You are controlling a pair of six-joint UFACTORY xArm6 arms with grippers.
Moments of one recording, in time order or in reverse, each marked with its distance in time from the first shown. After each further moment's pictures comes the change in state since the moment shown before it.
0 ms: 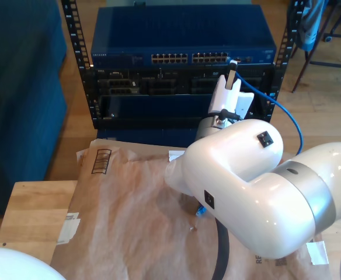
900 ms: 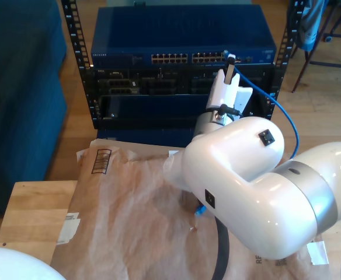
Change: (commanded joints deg) left arm 0.0 0.0 0.0 0.0 0.1 0.0; right arm 0.2 -0.4 0.1 -0.5 0.8 0.4
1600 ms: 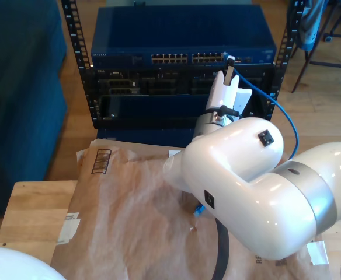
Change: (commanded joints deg) left arm 0.0 0.0 0.0 0.0 0.0 0.0; right arm 0.2 0.0 -1.2 0.0 0.0 0.3
